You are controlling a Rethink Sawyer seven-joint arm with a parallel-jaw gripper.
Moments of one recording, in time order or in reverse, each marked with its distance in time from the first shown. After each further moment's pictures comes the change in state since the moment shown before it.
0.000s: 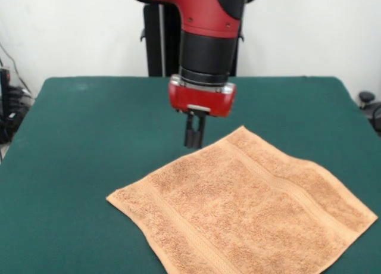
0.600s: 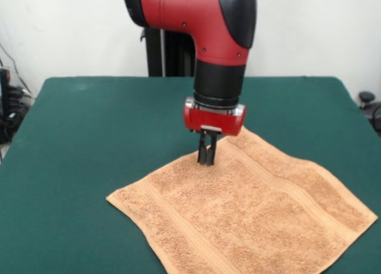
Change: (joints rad) arm 0.022 0.110 0.000 -0.002 0.054 -0.096 0.000
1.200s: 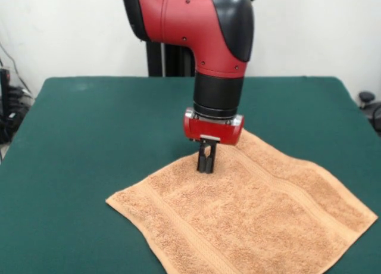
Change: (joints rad) arm -0.002 0.047 0.000 -0.006 0.009 -0.060 0.000
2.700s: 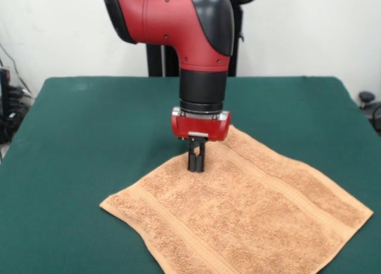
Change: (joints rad) arm -0.131 -0.015 0.088 0.069 -0.129 -0.137 0.000
